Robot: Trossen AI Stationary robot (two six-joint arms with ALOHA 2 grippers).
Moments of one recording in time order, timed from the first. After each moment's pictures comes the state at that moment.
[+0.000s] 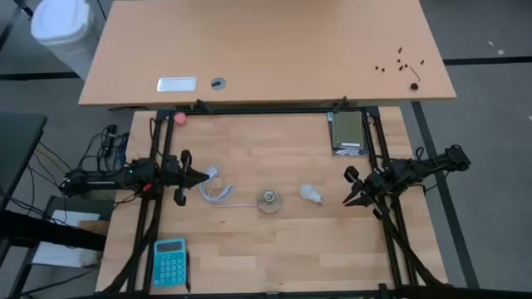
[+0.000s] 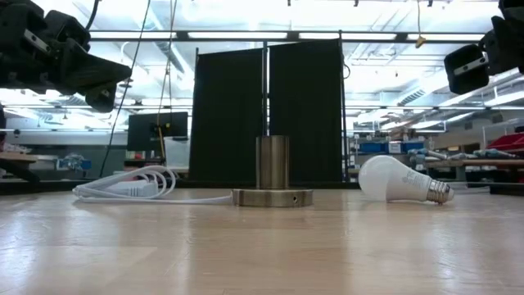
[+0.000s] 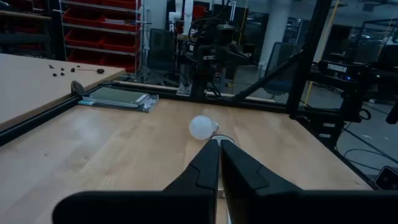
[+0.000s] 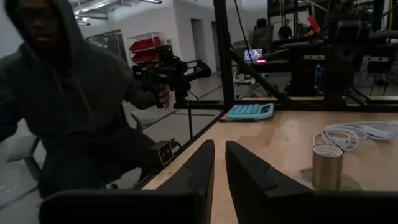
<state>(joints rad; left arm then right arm) 0.00 0.00 0.01 0.02 -0.01 -0.14 0.29 0.00 0.01 0.06 -0.20 0.16</state>
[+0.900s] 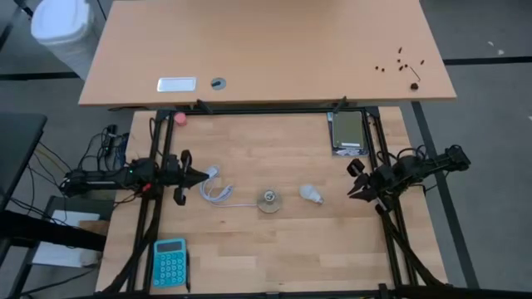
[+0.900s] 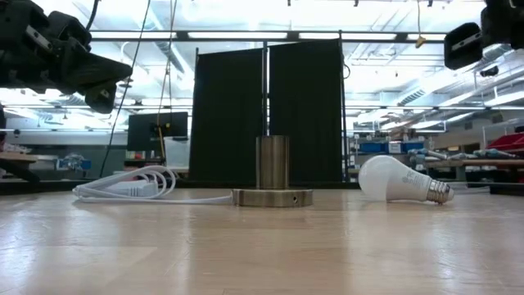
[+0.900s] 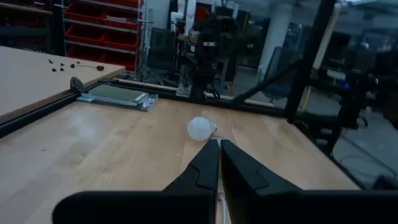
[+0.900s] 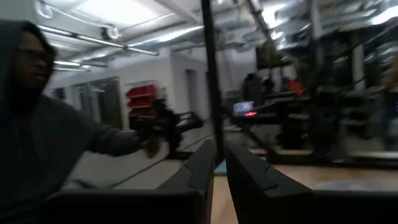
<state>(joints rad) 0.00 0.00 0.01 0.04 -0.02 -0.19 0.29 0.00 0.01 0.28 -0.11 0.14</state>
